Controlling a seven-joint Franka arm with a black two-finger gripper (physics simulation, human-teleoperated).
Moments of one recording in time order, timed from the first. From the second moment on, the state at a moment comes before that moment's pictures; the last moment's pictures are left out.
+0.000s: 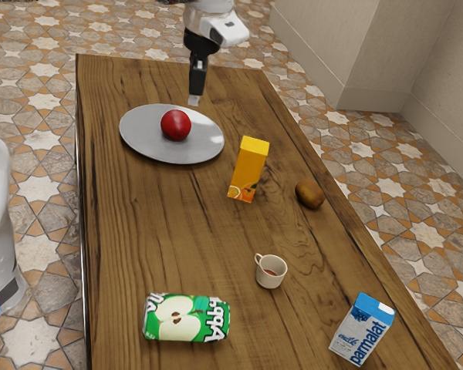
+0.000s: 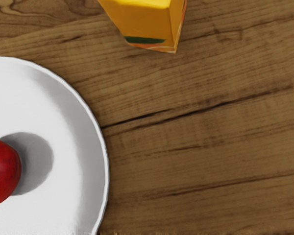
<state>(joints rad) 0.01 -0.42 0.08 -1.90 0.15 1.54 0.31</state>
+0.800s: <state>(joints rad) 0.04 -0.55 0.26 -2.27 0.27 1.73 0.52</state>
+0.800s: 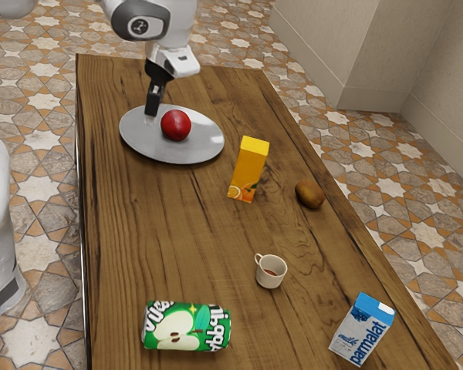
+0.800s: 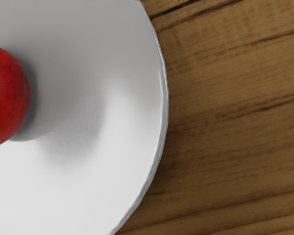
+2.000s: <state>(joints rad) 0.16 -0.13 0.34 -2.03 0.21 1.87 0.62</state>
